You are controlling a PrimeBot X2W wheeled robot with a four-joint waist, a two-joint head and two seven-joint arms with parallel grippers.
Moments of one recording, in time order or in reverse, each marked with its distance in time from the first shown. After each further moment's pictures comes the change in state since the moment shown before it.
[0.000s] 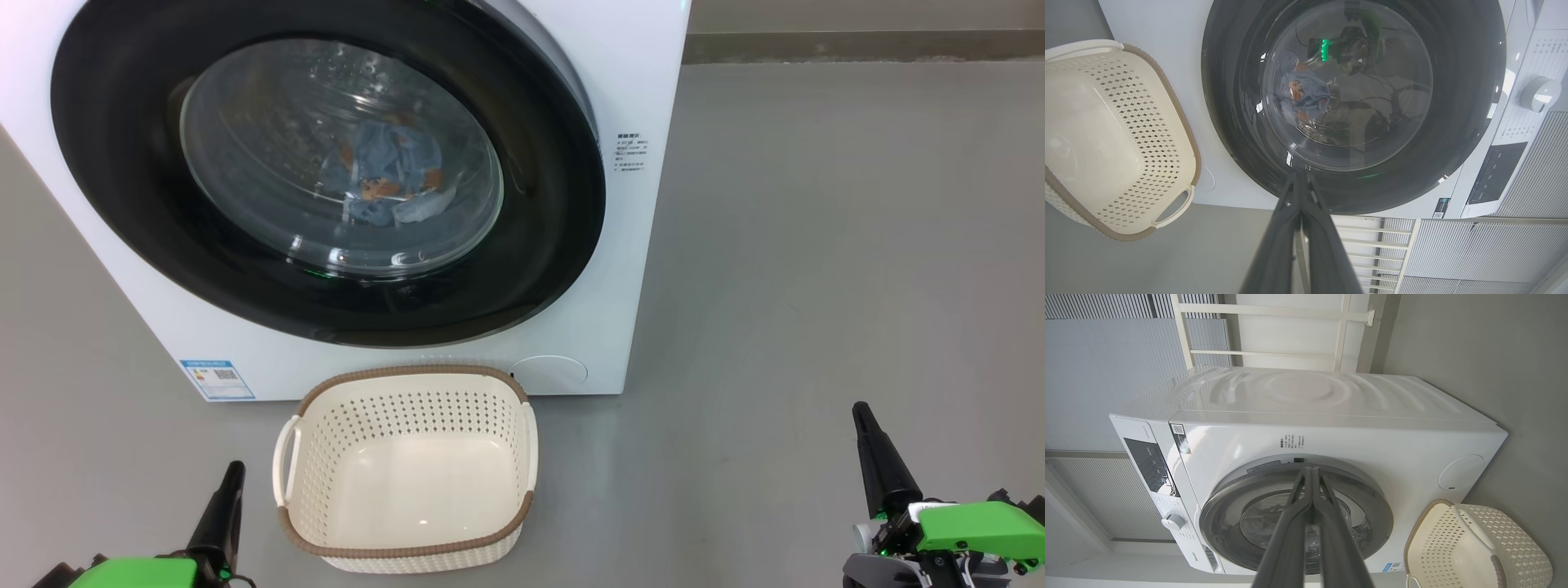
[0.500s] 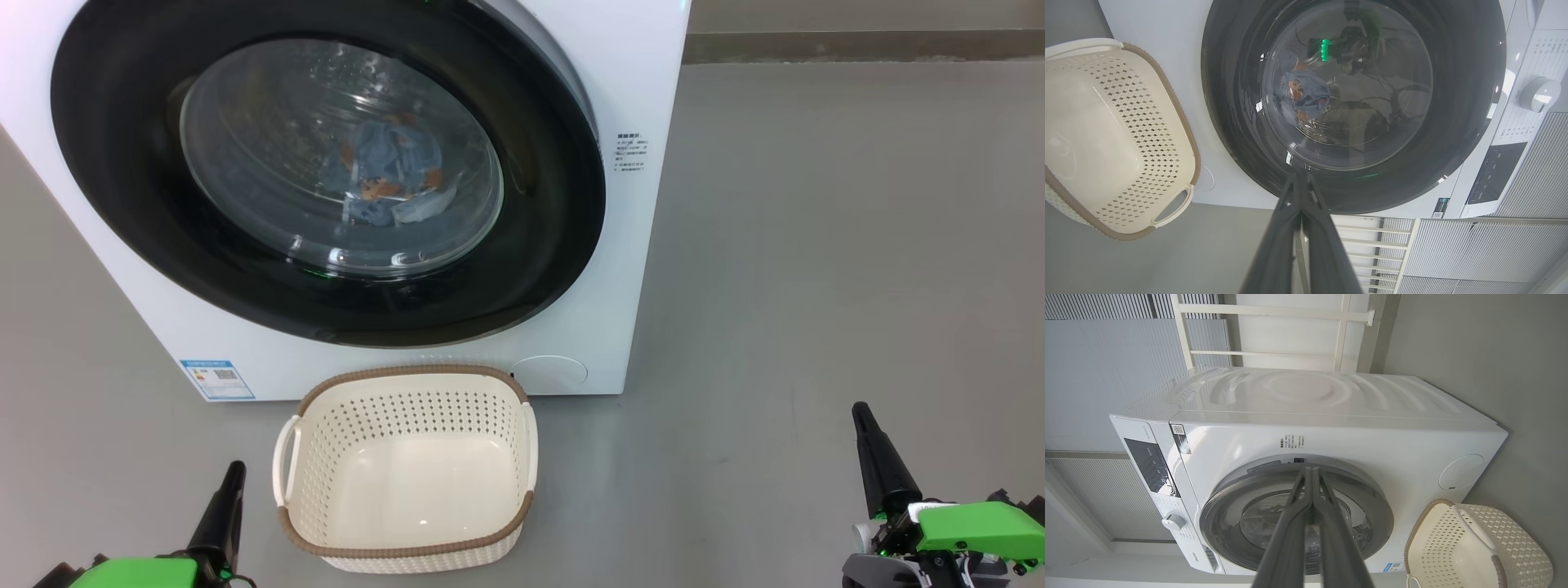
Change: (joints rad) left arm 0.000 -0.002 0.003 0.000 -0.004 0.000 0.004; right arm 0.000 0.002 -0.002 -0.002 0.000 0.000 0.000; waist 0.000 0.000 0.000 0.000
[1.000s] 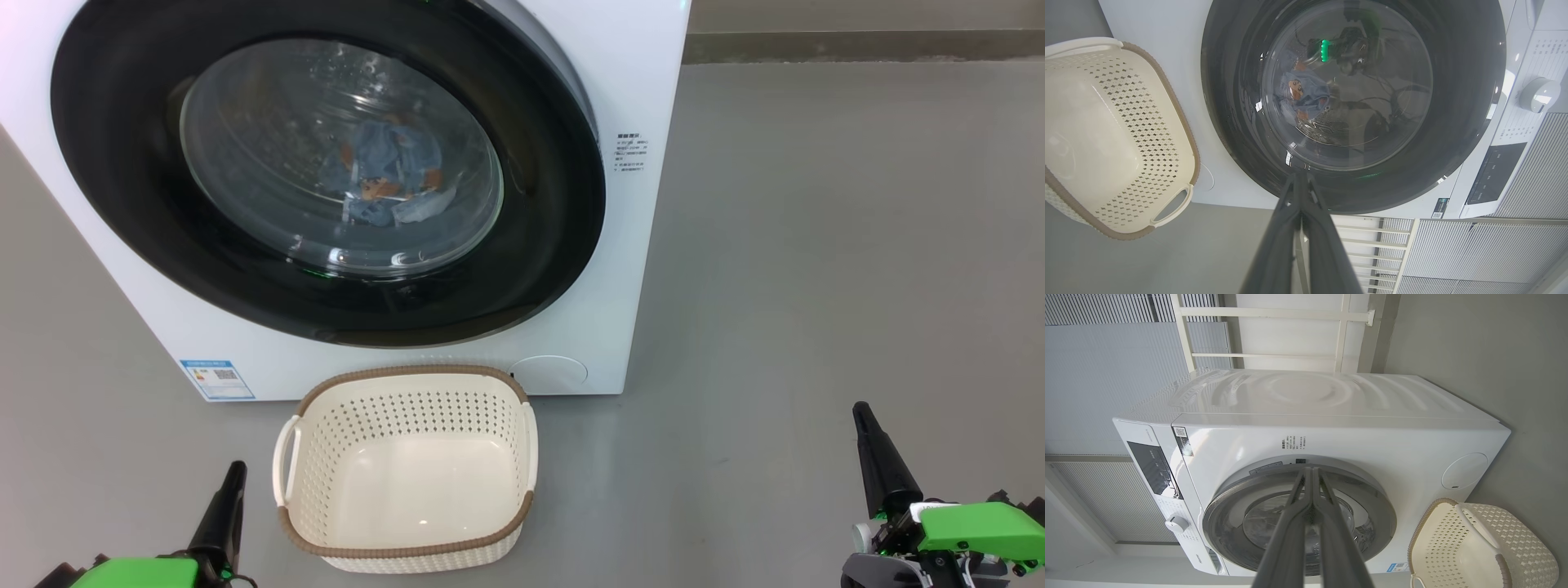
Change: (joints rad) left arm 0.000 -0.003 0.001 0.000 0.000 0.000 0.000; right arm 0.000 0.000 0.000 0.000 0.017 0.000 0.000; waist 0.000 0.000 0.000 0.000
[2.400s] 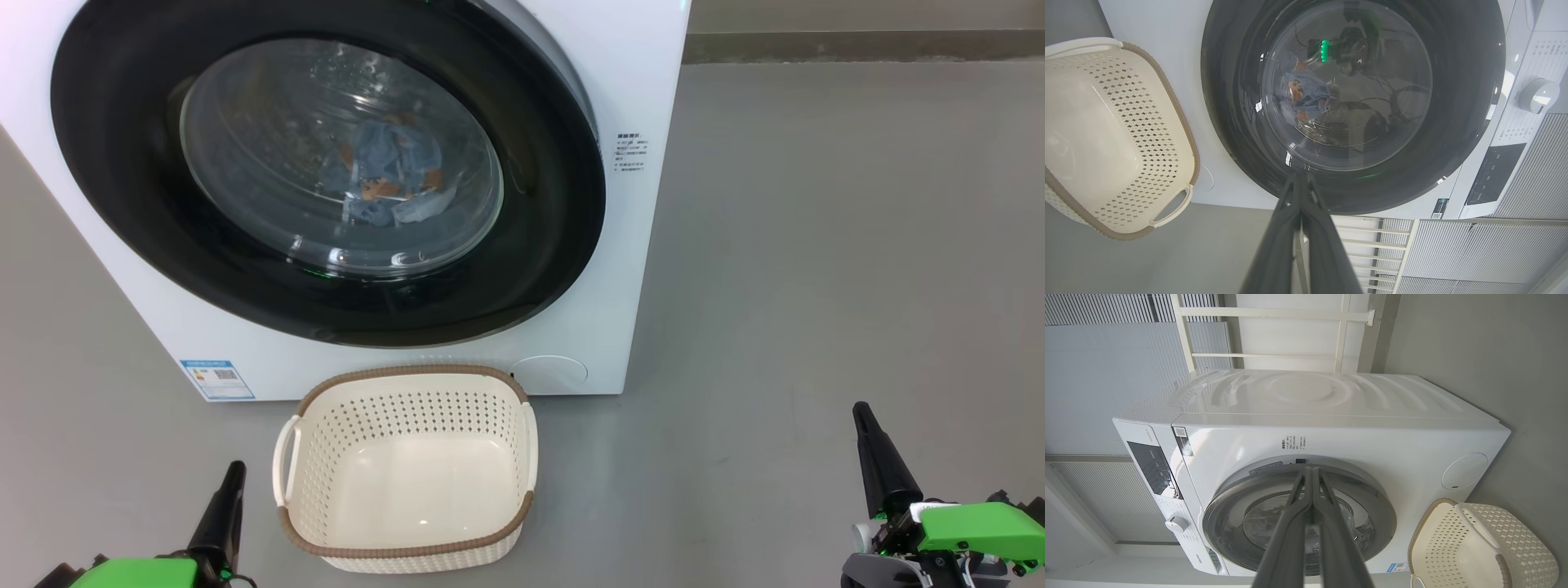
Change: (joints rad) left arm 0.000 -0.001 0.003 0.000 0.000 0.000 0.001; right arm 0.000 0.000 0.000 0.000 0.000 0.000 0.000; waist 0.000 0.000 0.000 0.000
